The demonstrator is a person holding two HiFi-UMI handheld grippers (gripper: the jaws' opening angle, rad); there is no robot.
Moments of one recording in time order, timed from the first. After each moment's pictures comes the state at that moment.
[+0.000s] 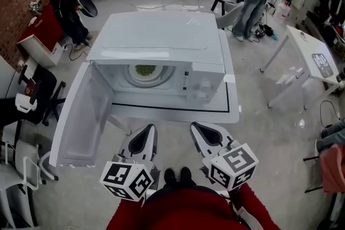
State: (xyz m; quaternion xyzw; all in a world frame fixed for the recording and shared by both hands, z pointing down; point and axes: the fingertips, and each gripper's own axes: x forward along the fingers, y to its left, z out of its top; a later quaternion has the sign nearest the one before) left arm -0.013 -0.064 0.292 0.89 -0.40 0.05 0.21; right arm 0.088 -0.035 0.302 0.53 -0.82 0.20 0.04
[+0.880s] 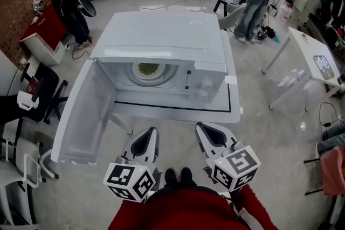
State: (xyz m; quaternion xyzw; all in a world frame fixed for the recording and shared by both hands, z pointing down) left arm -0.014 -0.049 0.303 0.89 -0.40 0.06 0.21; right arm 0.099 -0.022 0.304 0.55 -0.81 0.19 0.05
